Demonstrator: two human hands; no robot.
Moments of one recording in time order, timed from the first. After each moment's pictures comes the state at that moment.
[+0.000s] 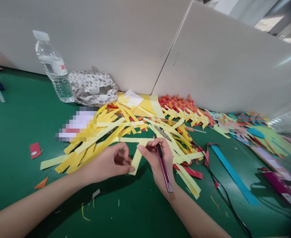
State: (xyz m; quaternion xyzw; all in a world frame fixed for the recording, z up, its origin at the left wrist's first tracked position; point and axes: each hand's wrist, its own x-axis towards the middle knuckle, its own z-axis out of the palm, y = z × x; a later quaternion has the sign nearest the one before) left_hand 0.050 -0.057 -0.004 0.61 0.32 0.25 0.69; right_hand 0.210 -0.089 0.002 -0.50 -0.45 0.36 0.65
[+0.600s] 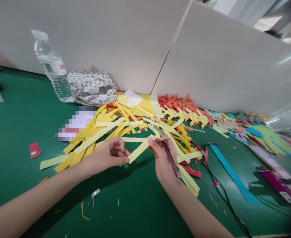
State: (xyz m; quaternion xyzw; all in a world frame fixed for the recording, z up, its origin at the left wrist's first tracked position) left_hand 0.047 -0.047 0.001 0.55 0.36 0.27 0.70; right_hand 0.221 -0.081 -0.001 -0.49 -0.33 0.38 0.71
